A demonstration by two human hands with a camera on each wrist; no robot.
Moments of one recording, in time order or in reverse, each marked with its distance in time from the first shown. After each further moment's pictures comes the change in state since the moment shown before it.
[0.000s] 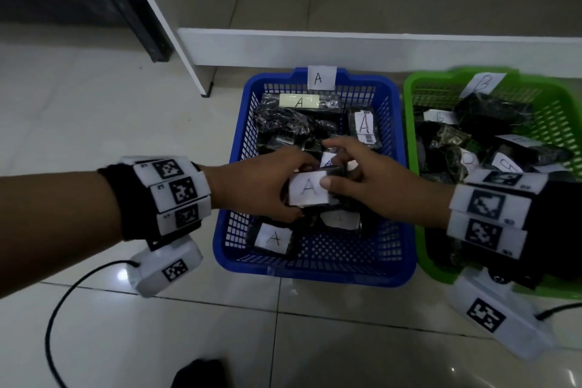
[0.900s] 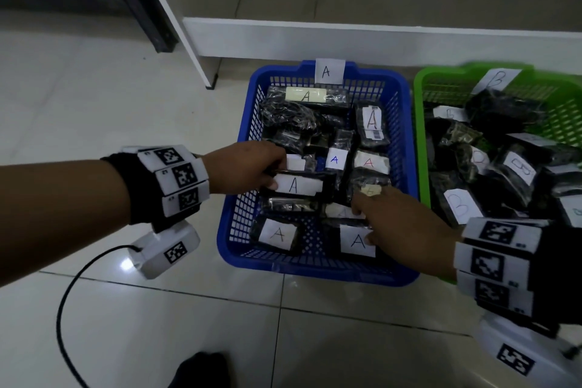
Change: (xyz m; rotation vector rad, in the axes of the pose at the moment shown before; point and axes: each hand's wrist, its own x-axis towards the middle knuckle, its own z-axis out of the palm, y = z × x) left_hand 0.002 -0.043 -0.002 0.172 -0.039 -0.211; right_hand -0.026 0.040 0.028 -0.836 -0.169 0.014
